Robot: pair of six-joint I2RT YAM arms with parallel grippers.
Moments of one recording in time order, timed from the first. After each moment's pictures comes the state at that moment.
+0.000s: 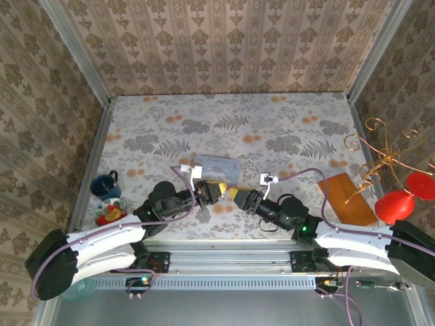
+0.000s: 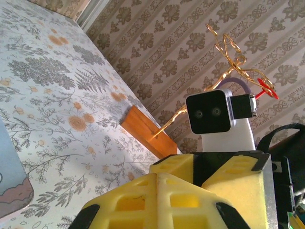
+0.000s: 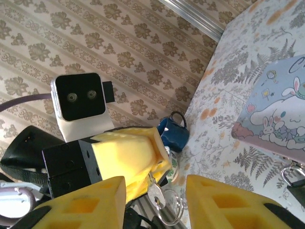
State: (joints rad) left arm -0.94 0.96 0.34 0.61 0.28 -0.78; right arm 1.01 0.97 0.23 0.79 0.09 1.00
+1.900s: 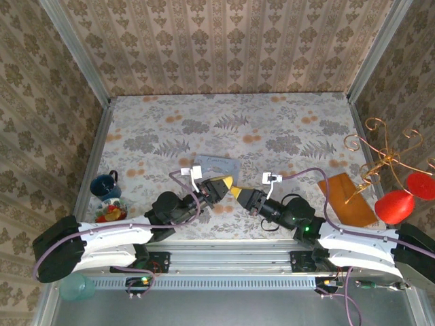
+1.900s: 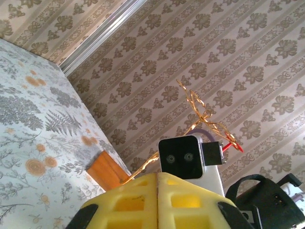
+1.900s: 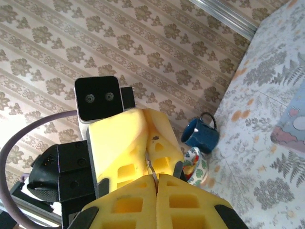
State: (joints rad) left arm -1.14 1.07 0.33 0.93 -0.04 -0.87; right arm 1.01 0.91 0.23 0.80 0.02 1.03
